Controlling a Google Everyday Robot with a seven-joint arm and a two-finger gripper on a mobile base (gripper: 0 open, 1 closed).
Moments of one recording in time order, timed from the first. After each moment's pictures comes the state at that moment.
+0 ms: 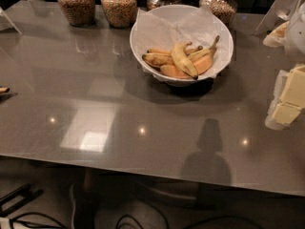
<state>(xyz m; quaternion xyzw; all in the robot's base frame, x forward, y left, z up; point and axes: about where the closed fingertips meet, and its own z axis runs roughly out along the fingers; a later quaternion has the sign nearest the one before) 0.438 -0.217 0.976 -0.60 0.78 -0.03 0.16</state>
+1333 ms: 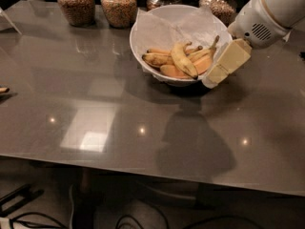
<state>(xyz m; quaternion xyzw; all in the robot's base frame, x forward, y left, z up) 0.549 -0.152 0.959 -0.51 0.81 0.07 0.27</state>
